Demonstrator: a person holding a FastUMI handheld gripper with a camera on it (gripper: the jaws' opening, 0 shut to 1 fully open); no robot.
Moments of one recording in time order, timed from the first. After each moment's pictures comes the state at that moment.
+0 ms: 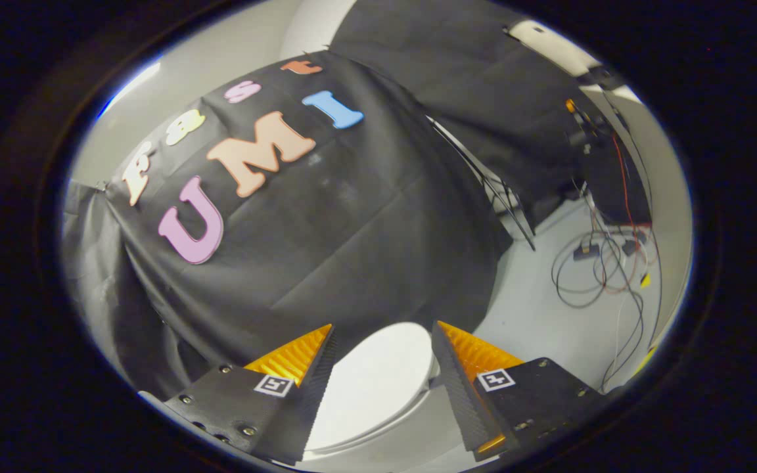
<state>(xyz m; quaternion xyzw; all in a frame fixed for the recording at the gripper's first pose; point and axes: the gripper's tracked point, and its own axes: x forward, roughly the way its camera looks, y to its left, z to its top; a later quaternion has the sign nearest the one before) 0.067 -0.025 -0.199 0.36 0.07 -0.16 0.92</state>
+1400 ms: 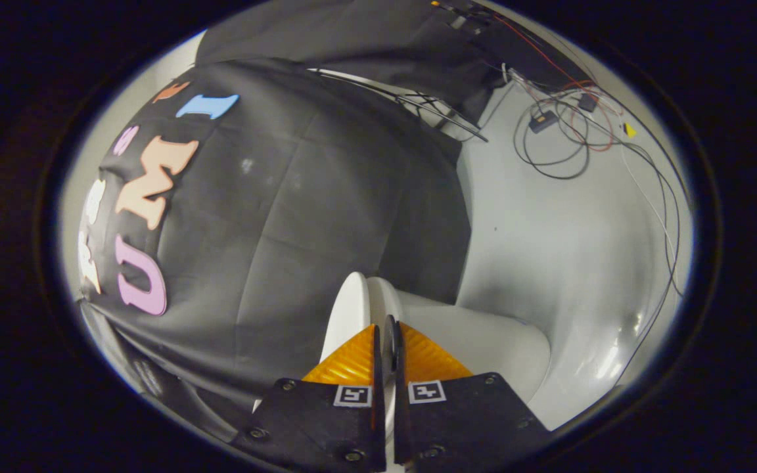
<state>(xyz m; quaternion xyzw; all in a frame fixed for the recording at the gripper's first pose) 0.147 -0.042 -0.340 0.54 0.12 -0.17 0.82</state>
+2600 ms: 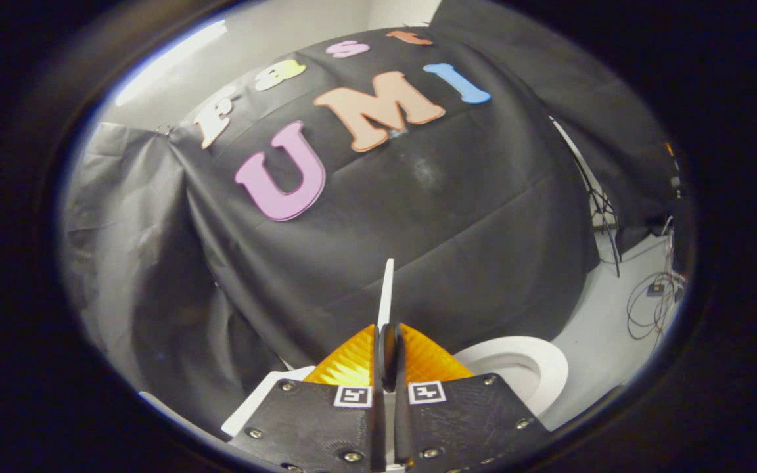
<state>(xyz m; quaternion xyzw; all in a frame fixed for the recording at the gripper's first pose) 0.193 0.170 -0.055 0.23 0.06 0.01 0.97</state>
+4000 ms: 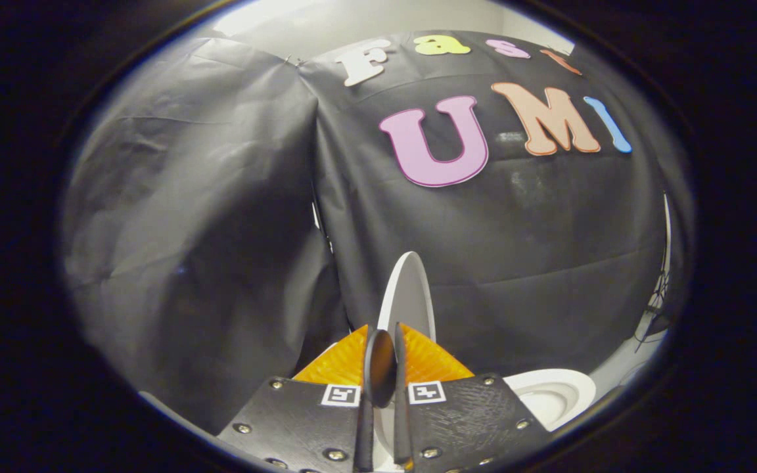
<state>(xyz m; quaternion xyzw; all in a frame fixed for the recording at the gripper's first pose) 0.196 0.392 -0.016 0.06 0.06 0.17 0.98</state>
